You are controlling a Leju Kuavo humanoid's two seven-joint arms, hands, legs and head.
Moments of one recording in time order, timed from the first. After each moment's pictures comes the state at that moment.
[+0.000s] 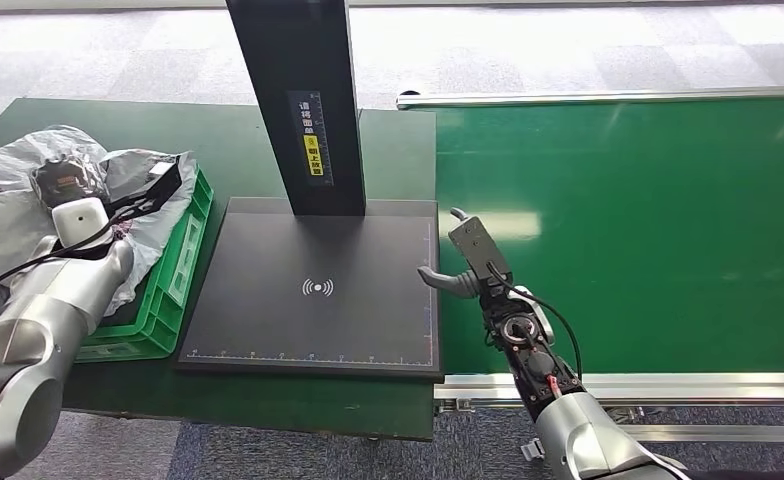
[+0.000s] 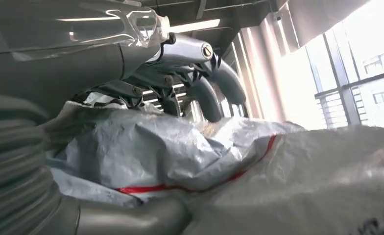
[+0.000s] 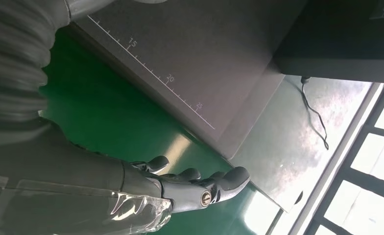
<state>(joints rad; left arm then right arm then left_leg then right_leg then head) -1.03 0.25 -0.14 -0.34 -1.55 0.31 0.52 -0.65 0.11 0.29 -0.61 0.23 -0.02 -0.30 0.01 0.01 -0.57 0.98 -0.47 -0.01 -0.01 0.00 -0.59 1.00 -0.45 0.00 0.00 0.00</state>
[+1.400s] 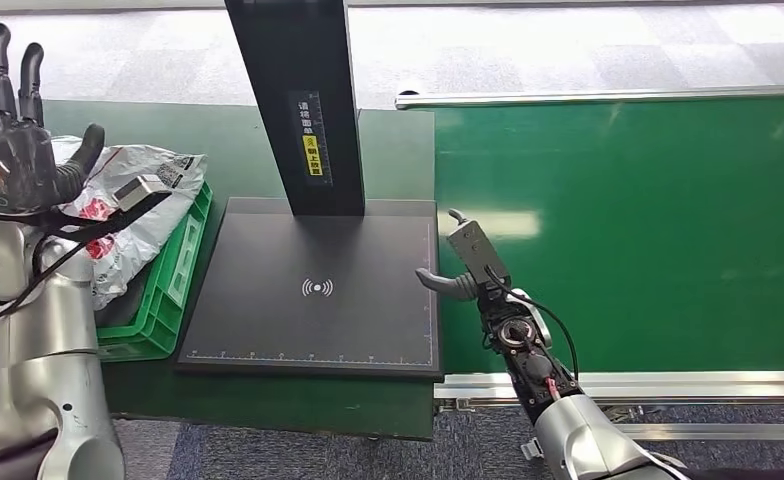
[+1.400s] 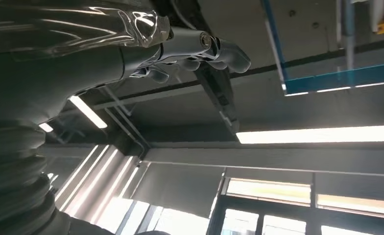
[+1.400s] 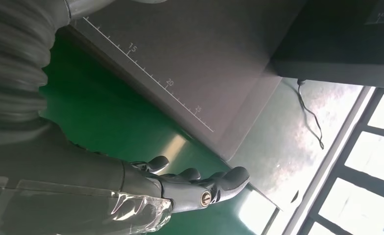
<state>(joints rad) -0.73 0.00 0.39 -1.19 -1.34 0.70 -0.68 -0.65 0.11 0.33 -0.60 0.21 -0.04 -0.33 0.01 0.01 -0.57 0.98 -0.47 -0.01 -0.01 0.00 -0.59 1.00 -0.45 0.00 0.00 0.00</state>
